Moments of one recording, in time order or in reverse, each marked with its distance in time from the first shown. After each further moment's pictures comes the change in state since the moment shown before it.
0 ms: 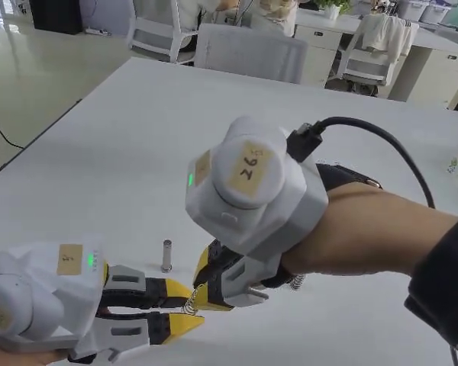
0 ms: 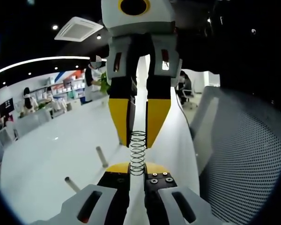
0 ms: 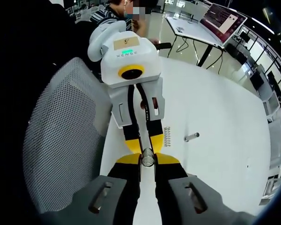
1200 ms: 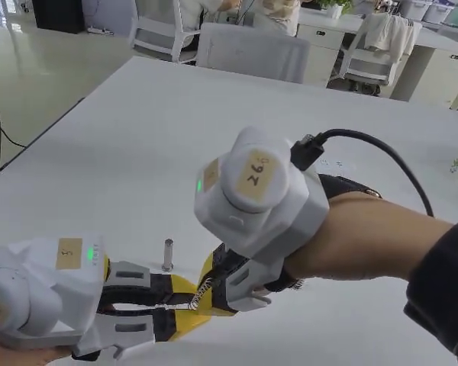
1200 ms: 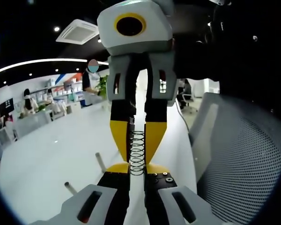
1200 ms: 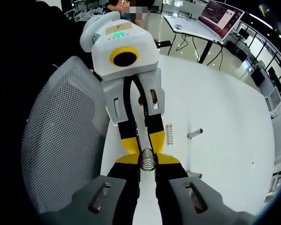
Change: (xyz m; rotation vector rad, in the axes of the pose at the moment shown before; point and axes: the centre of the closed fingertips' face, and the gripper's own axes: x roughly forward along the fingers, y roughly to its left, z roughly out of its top) left arm 0.000 -0.002 0.012 -0.011 -0.041 -0.001; right arm 0.009 0.001 -0.008 0.033 -0.010 0.023
